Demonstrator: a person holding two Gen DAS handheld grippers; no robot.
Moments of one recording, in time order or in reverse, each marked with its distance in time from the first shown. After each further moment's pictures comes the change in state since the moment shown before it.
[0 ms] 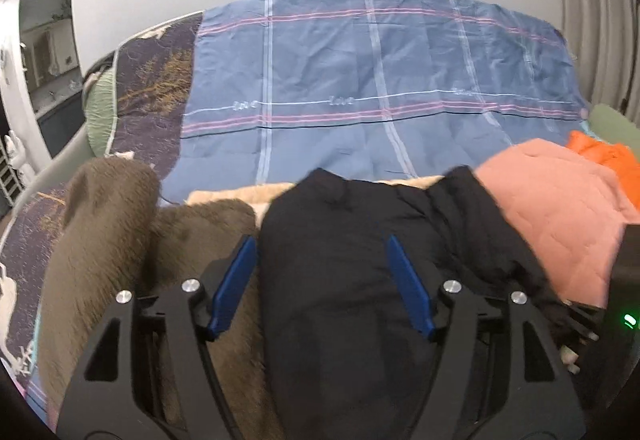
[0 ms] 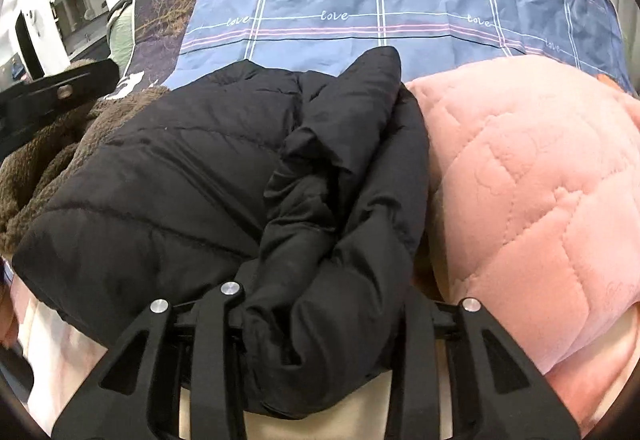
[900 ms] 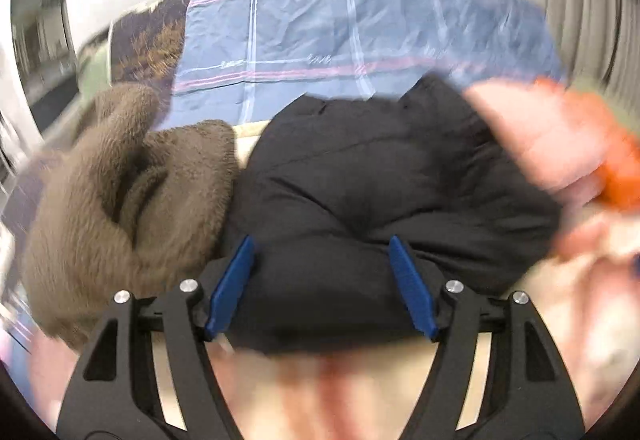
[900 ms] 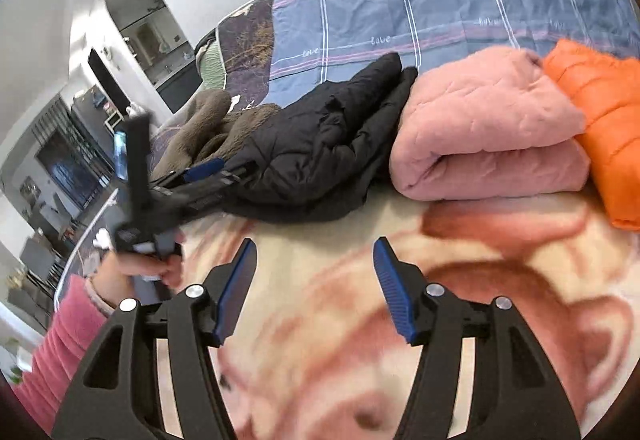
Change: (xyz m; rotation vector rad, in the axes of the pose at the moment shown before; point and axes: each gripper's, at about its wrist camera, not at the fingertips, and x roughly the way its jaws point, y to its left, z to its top) left arm -0.053 -0.024 -0.080 -0.045 0.064 -0.059; right arm -0.225 -0.044 -0.113 0.037 -0.080 0.349
